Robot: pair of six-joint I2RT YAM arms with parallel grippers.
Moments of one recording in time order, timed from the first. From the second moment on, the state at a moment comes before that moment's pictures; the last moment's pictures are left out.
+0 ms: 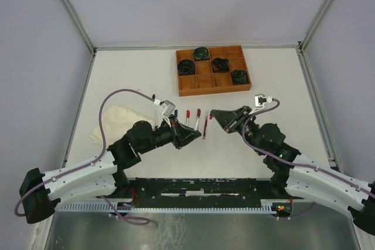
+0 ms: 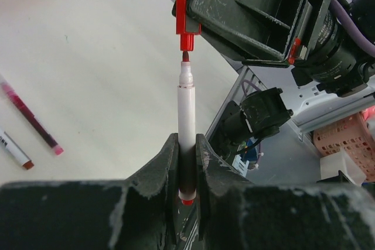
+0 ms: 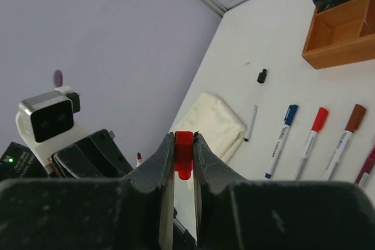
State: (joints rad) left arm -0.98 0.82 0.50 0.24 0.12 -0.62; right arm 0.93 0.72 0.44 0.34 0.27 0.88
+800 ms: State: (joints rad) left arm -1.01 0.87 0.50 0.32 0.16 -0.62; right arm 0.93 0.80 0.49 0.51 0.16 0.86
